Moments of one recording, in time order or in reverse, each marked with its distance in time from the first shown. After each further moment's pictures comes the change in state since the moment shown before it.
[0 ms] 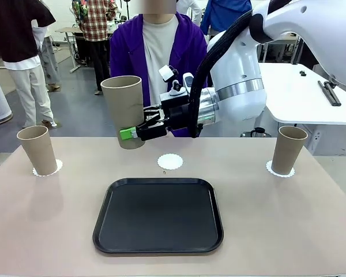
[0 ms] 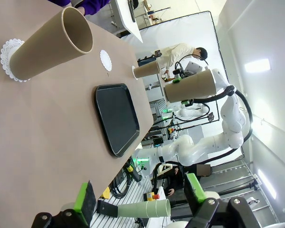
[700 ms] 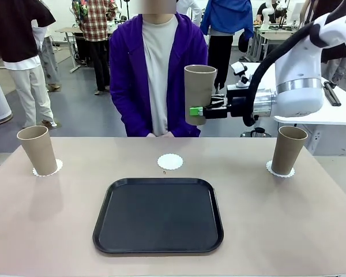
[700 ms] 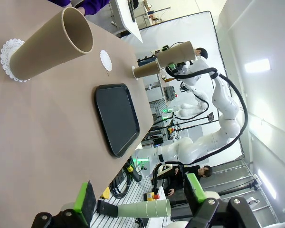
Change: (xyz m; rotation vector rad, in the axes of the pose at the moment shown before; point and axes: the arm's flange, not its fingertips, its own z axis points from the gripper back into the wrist) left arm 0.000 0.000 0.000 0.000 0.000 0.000; right arm -0.063 -0.093 0.175 -0.244 -0.107 -0.061
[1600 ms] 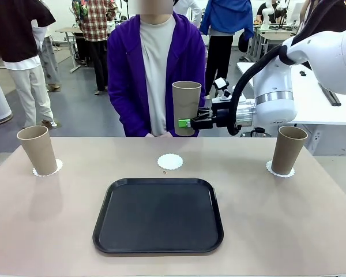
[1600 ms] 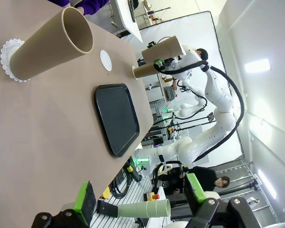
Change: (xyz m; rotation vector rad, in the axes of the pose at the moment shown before) left arm 0.000 0.000 0.000 0.000 0.000 0.000; right arm -0.036 -0.031 -0.043 0.060 0.015 -0.027
